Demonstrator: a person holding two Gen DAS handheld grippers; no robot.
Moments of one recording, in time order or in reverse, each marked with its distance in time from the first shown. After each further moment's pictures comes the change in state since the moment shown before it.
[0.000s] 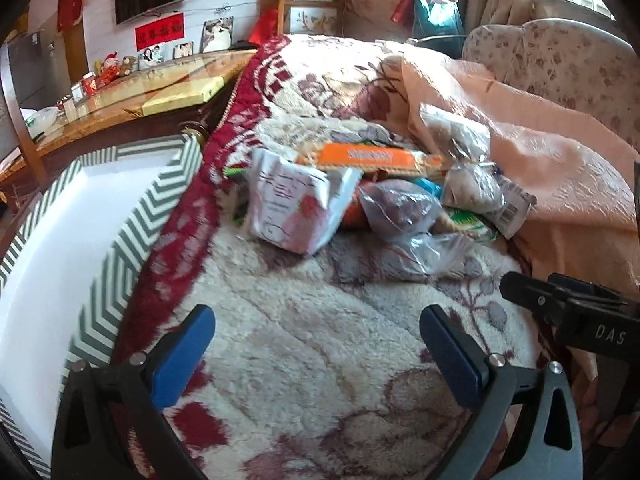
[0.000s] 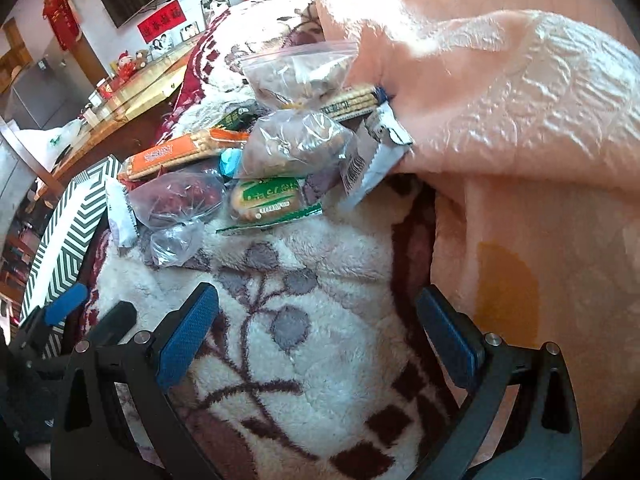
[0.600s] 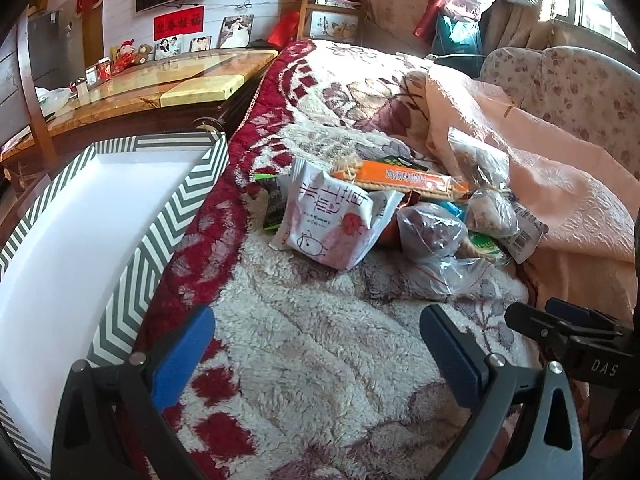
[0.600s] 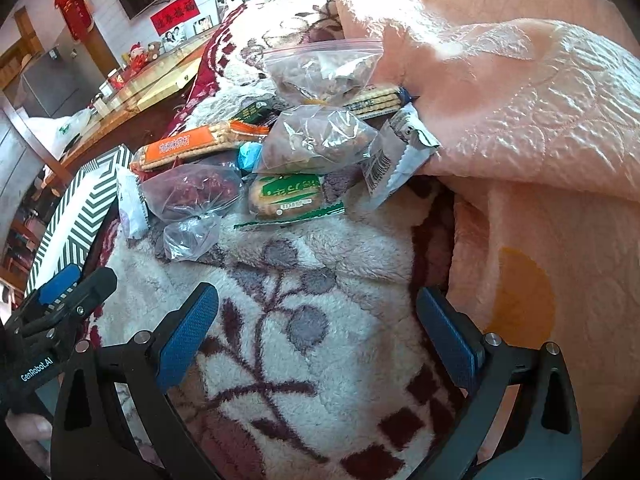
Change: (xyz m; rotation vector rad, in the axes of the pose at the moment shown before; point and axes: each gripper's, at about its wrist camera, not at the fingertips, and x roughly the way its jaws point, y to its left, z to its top) left arm 0.002 0.026 0.005 -0.079 -0.014 -0.008; right arm 0.005 0.008 0.001 -0.040 0.010 0.027
